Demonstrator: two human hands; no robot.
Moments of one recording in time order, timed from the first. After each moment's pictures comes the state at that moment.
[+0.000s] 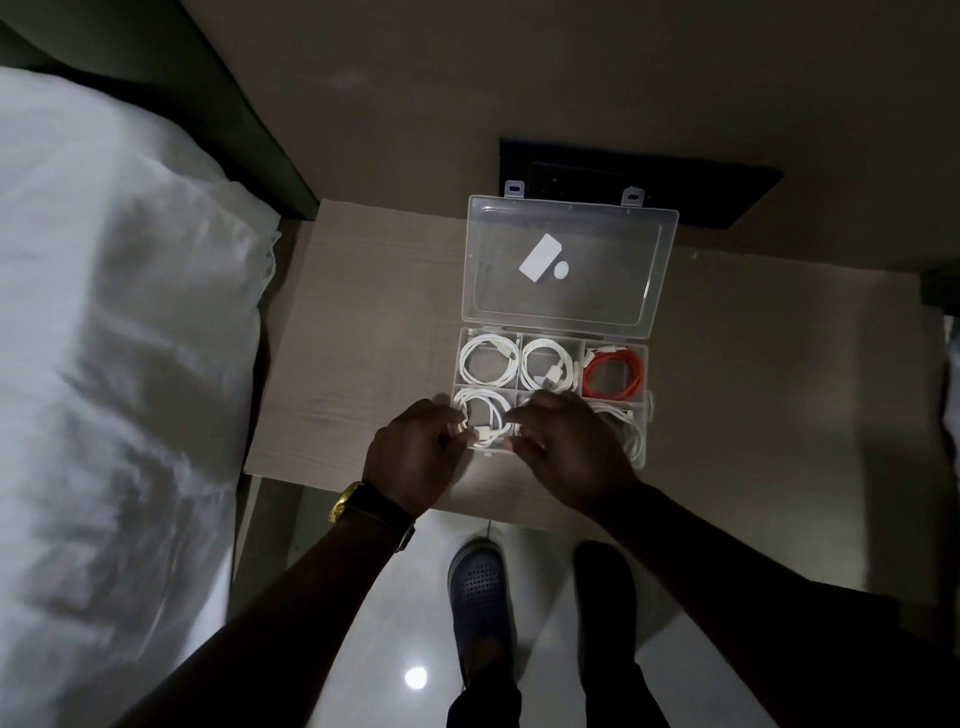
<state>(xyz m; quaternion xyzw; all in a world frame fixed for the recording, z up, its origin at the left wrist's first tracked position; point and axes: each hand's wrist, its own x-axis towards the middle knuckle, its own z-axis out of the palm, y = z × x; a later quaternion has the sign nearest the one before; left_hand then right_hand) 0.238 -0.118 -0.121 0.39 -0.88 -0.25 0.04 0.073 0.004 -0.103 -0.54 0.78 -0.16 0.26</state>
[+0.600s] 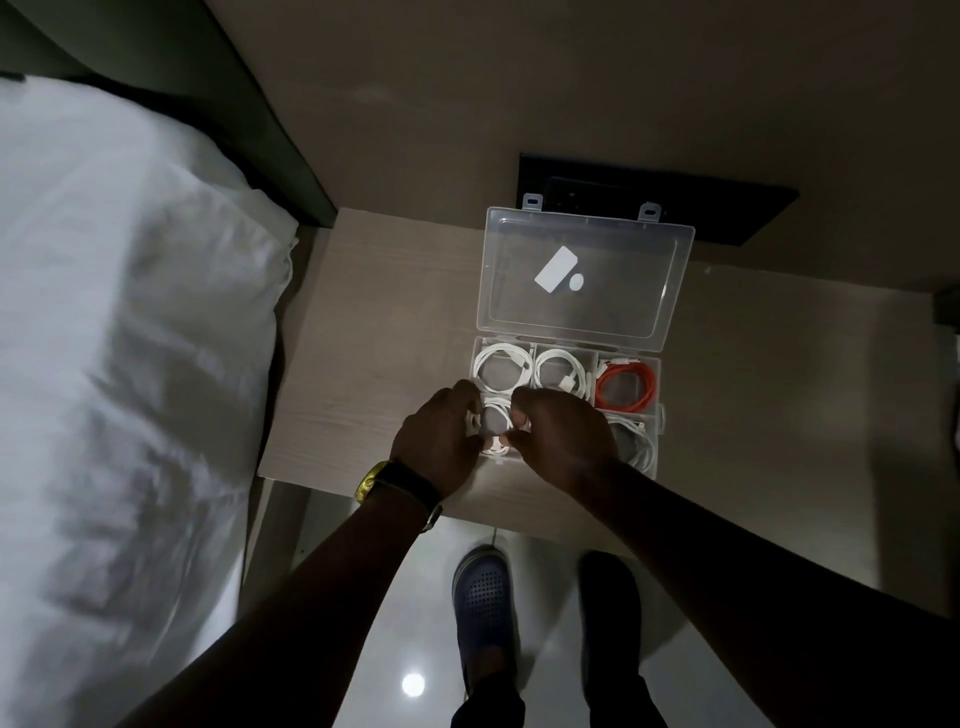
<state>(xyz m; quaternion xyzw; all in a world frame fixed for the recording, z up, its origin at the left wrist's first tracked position) 0.216 -0.127 -0.113 0.40 -0.86 -0.32 -0.02 0.079 -0.030 -0.112 -0.51 0.82 -0.12 0.24</state>
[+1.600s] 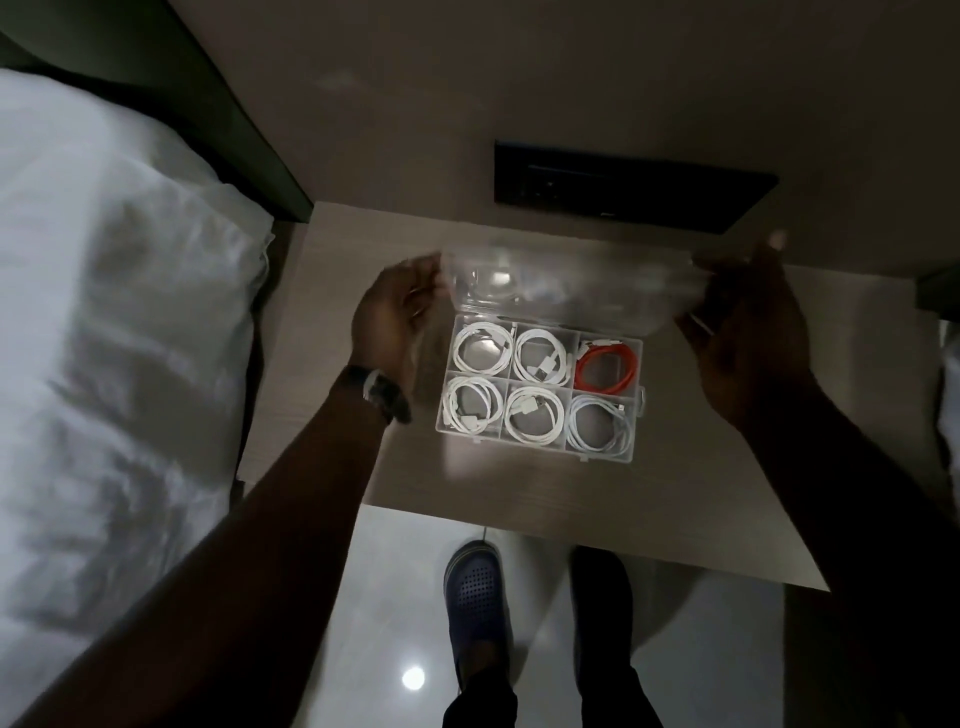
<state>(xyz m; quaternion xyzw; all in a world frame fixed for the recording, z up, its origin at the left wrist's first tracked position) 0.154 -0.197 -0.058 0.45 -0.43 -0.74 0.26 -0.059 0.001 -0.039 0.01 0.62 -0.70 0.36</state>
